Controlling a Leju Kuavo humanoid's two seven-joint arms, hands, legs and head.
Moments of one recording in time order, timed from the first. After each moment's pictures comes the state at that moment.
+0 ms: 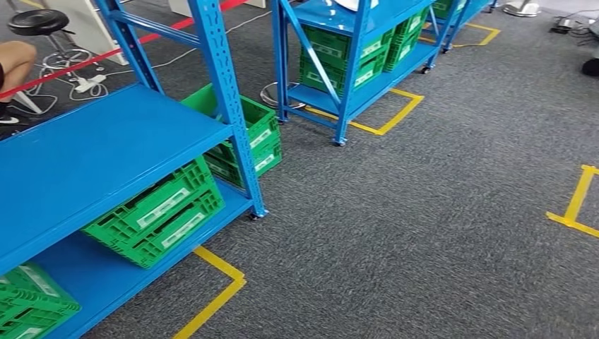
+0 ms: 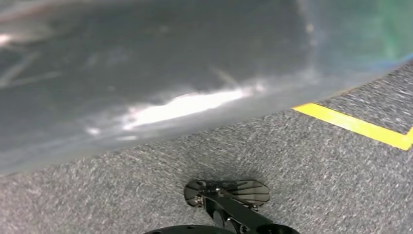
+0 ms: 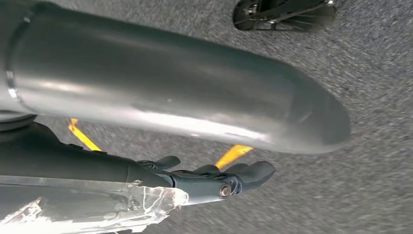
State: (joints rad) left arm 0.37 -0.36 0.62 -1.09 -0.58 -0.14 -0.22; right arm 0.54 0.35 -0.44 -1.27 0.69 -0.08 0.09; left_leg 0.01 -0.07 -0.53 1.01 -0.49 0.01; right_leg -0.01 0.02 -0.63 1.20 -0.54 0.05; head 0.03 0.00
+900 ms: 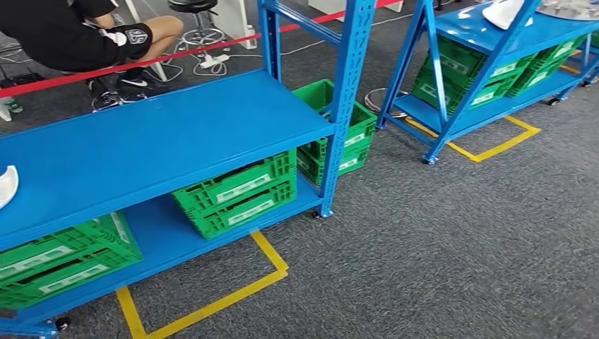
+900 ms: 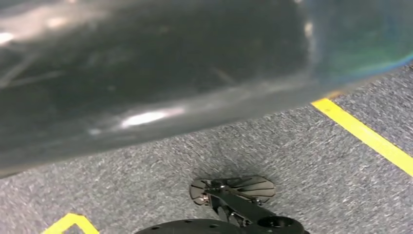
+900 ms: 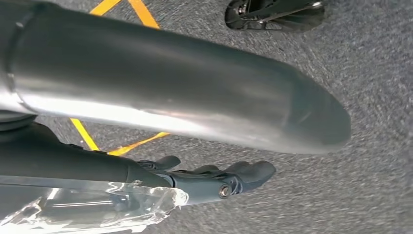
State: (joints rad) left arm 0.37 -0.36 0.61 -1.09 -0.58 -0.14 -0.22; right arm 0.54 0.35 -0.44 -1.27 0.71 -0.08 0.08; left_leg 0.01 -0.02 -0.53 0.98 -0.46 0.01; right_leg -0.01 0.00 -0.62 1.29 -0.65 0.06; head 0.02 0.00
